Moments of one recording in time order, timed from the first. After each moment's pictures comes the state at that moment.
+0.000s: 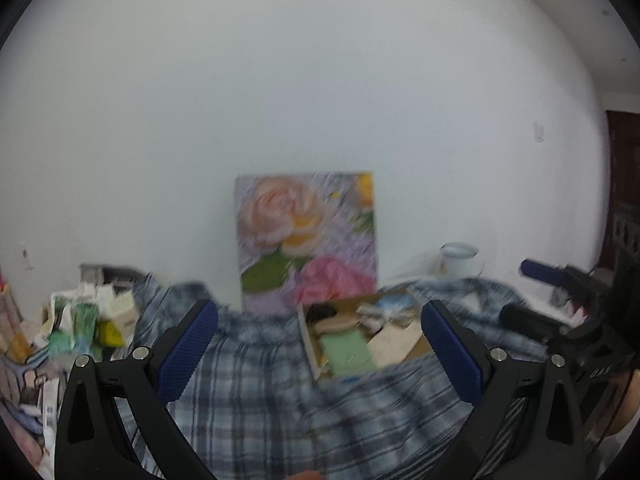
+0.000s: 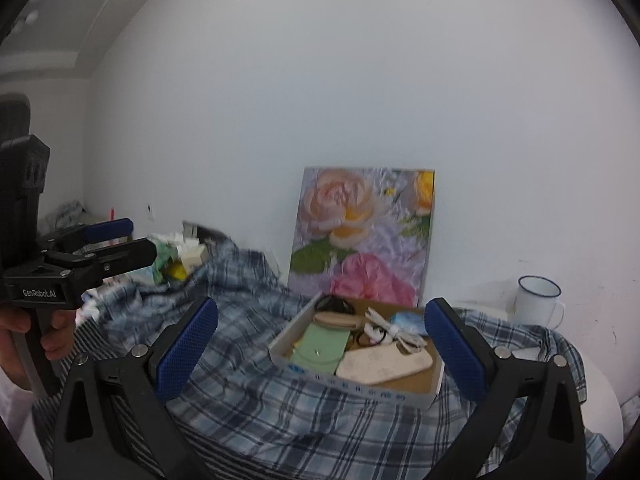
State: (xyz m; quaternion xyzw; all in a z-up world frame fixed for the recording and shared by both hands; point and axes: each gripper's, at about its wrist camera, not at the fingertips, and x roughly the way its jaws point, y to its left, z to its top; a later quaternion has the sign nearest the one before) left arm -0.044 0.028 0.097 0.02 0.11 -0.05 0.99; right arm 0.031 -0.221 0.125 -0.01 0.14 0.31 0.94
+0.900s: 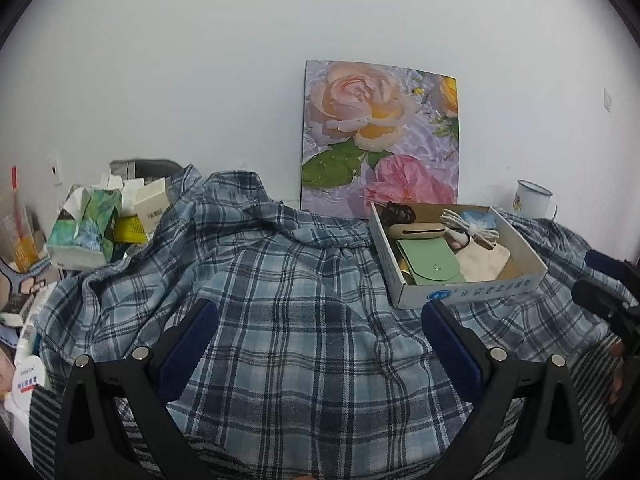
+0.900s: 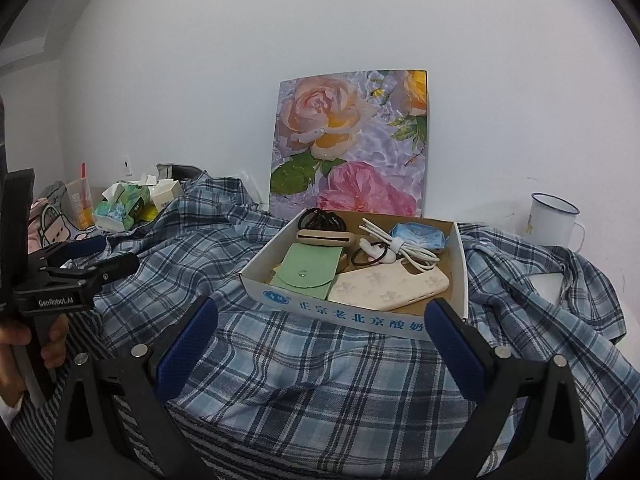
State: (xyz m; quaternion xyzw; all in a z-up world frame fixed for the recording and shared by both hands) left arm 0.006 0.071 -0.007 -0.01 0.22 0.04 0.98; right arm 0.064 -0.204 0.044 -0.01 0.25 0.29 0.93
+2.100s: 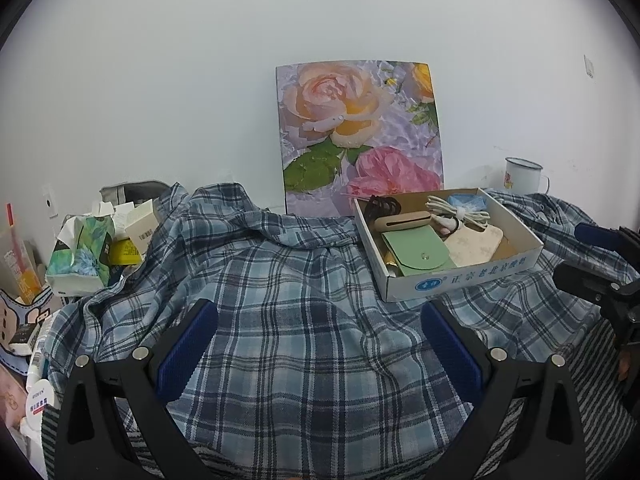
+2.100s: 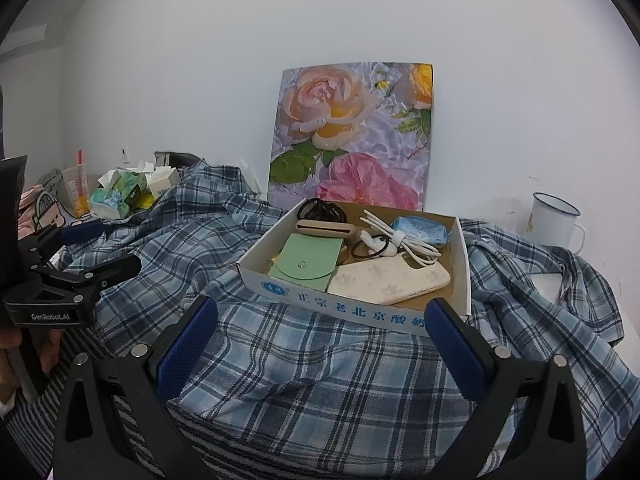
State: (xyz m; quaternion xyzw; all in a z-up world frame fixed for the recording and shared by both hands) left arm 0.010 0.049 -0.010 0.04 0.22 0.03 0.97; right arm 0.064 -0.195 0.039 -0.03 0.26 0.28 0.92
